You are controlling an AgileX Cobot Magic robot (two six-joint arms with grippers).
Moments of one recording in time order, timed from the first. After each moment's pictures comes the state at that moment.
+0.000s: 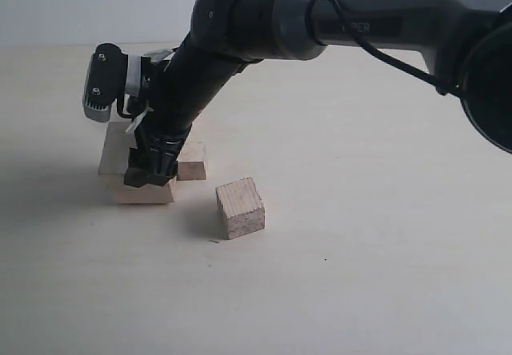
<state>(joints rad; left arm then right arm) 0.05 0.01 0.00 -0.11 0.37 0.00 0.88 2.26 -1.76 0.61 0.75 -1.28</state>
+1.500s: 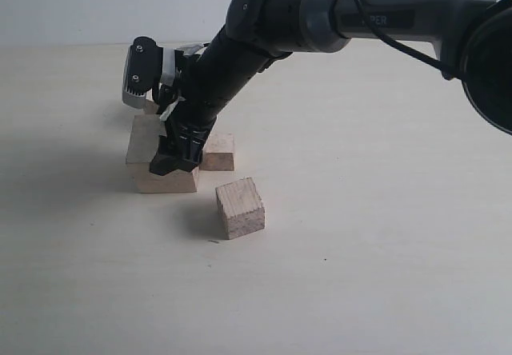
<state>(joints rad) 0.05 0.01 0.00 -0.11 0.37 0.00 0.79 2.29 -1.76 0.70 0.78 -1.41</state>
